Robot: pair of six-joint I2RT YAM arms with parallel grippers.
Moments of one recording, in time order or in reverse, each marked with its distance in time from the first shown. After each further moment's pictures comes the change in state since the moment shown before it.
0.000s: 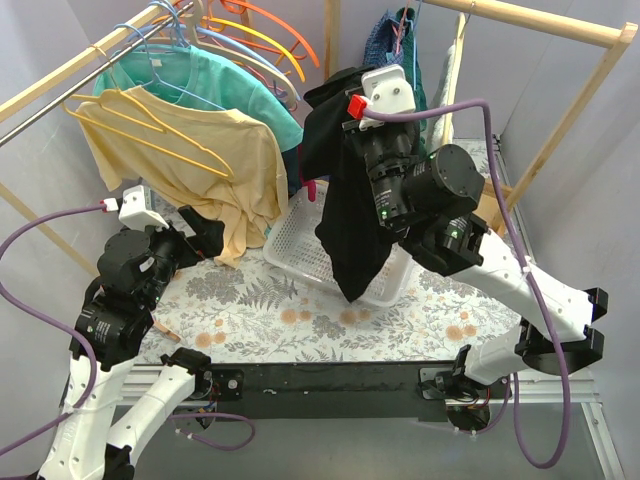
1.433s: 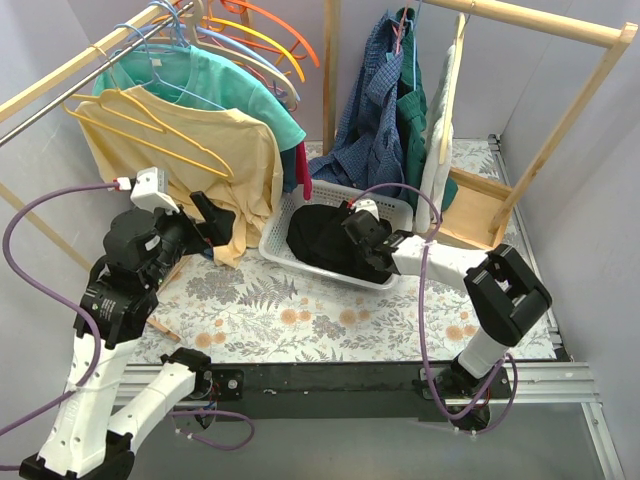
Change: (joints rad) left arm 0.000 0.107 0.064 0.021 0.090 0.031; right arm -0.447 0.222 -0.905 -0.425 -0.514 1.098
